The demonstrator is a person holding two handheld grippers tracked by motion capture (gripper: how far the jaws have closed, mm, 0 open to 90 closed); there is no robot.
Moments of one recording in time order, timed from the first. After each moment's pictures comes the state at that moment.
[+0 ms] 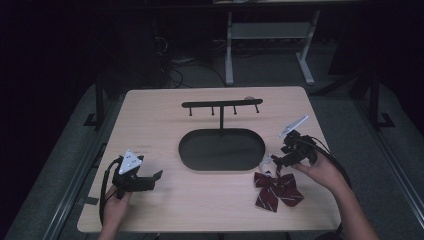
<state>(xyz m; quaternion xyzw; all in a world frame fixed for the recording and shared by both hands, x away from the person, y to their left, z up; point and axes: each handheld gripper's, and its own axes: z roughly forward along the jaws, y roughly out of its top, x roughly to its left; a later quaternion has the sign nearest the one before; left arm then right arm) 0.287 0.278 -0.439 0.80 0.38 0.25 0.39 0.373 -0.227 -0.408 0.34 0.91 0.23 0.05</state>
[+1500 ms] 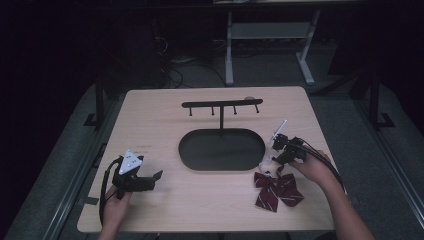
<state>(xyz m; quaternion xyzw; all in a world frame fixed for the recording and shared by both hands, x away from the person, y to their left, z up) 0.287 0.278 -0.438 0.80 0.38 0.25 0.39 0.392 -0.207 -0.438 0.31 0.94 0.10 0.05</state>
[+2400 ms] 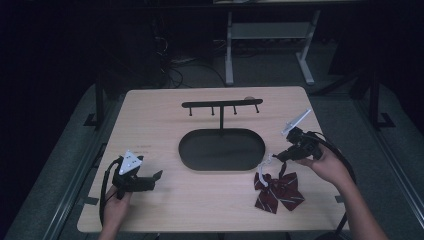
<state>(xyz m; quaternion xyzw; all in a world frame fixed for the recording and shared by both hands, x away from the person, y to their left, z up) 0.286 0.278 -0.439 0.80 0.38 0.25 0.38 0.365 -0.228 -0.374 0.29 0.93 0.24 0.00</state>
